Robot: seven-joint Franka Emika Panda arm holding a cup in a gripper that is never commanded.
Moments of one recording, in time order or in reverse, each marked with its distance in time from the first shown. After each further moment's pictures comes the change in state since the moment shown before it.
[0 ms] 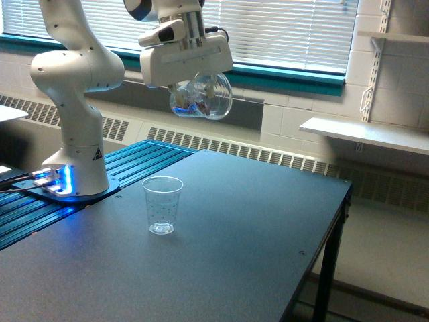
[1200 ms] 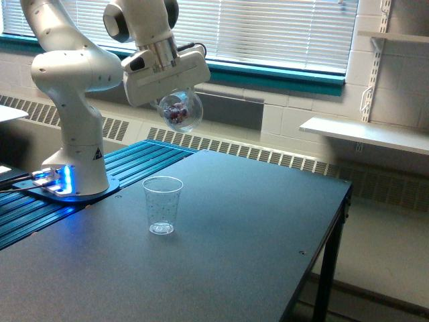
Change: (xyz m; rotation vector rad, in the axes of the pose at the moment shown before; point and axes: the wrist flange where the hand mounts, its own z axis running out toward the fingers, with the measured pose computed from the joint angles) arm -0.098 0.080 0.032 0.040 -0.201 0.338
